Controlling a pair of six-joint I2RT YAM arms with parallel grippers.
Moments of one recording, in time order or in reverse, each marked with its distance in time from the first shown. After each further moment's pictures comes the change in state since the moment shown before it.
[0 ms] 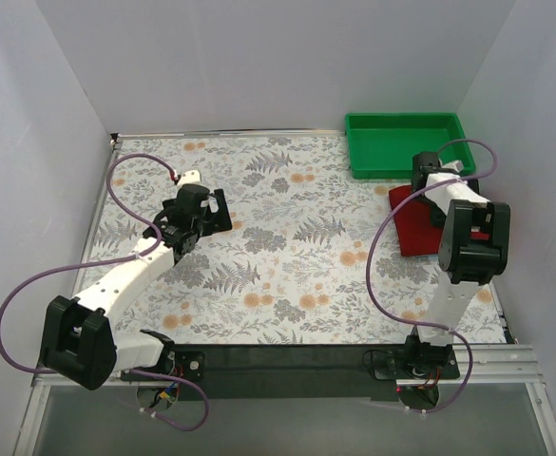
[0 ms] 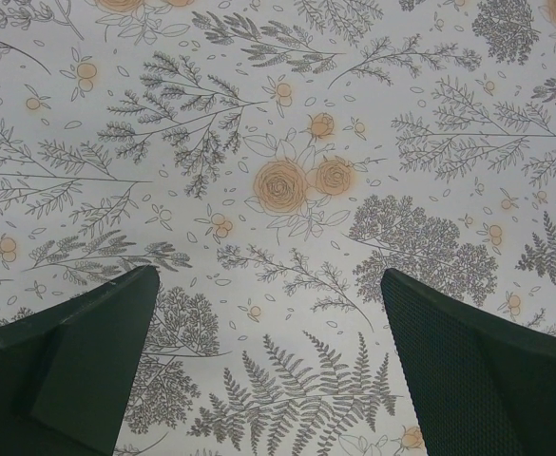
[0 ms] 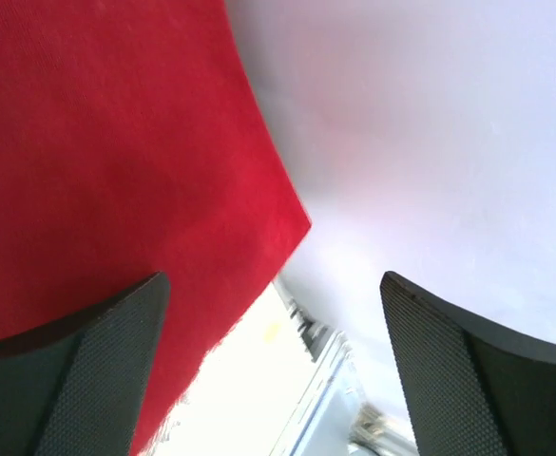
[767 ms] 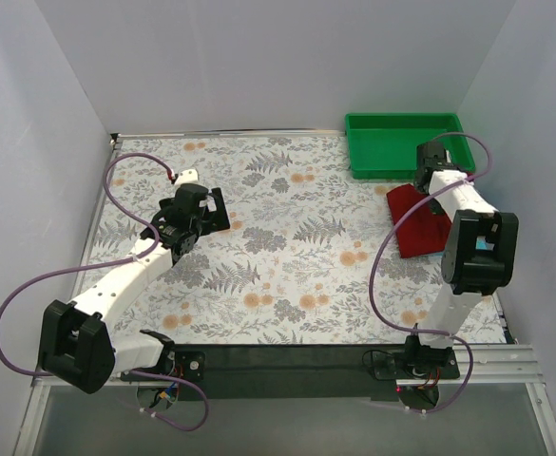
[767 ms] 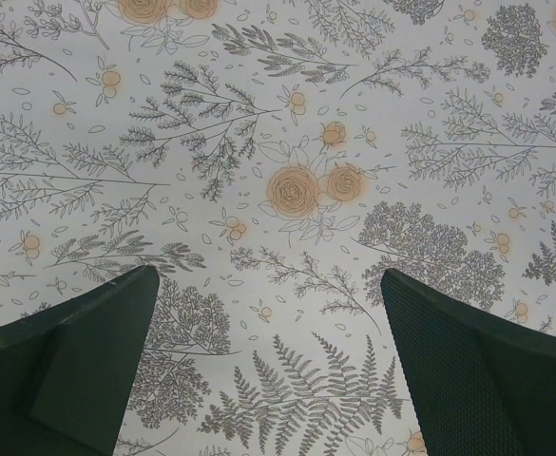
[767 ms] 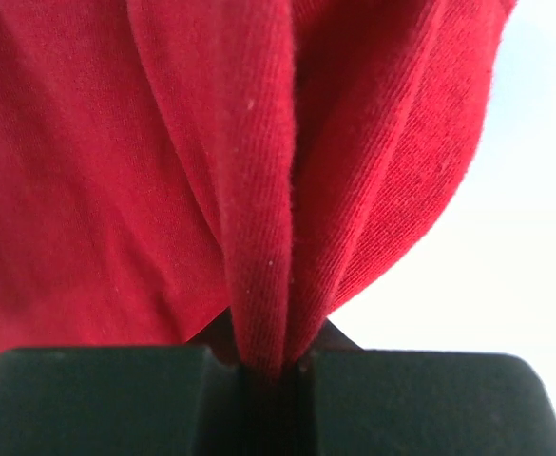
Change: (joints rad) left arm -0.001 -0.019 0.008 -0.023 -0.035 0.003; right arm 0.017 -0.137 0.027 -0.012 -0.321 -0.188
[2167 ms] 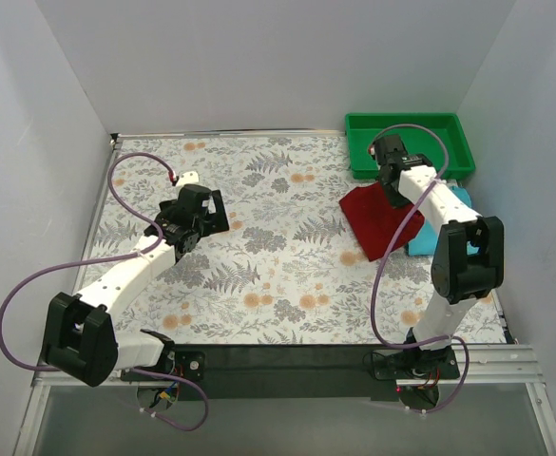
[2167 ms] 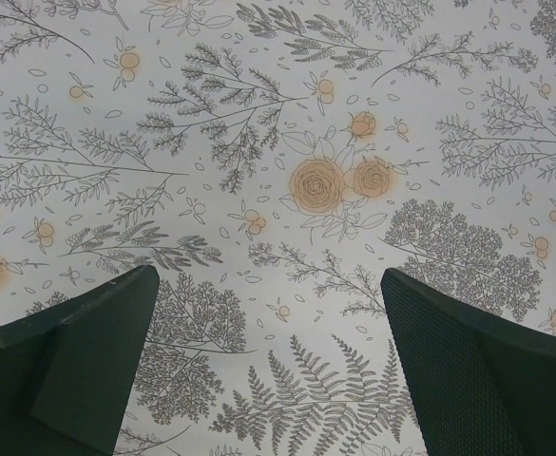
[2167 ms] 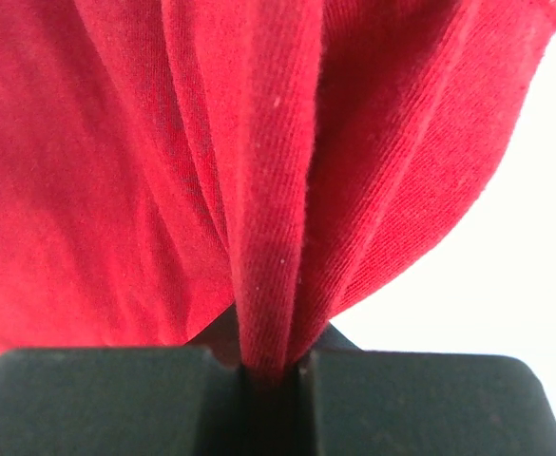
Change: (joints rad) left arm 0.000 0.040 0.000 -0.016 -0.029 -0.007; right arm 0.271 -0.022 0.072 -0.110 -0.217 -0.029
